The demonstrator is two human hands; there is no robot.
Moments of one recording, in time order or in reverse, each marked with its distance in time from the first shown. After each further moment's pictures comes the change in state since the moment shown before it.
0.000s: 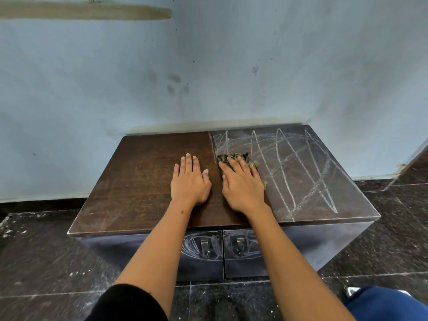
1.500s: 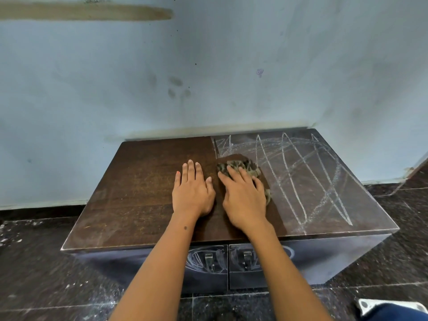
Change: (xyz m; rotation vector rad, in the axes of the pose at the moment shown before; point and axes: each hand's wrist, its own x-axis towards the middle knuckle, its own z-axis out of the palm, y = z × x) left_hand 0.001 -0.001 0.004 0.004 0.024 -0.001; right_hand -0.001 -0.011 0.014 0.003 0.092 0.040
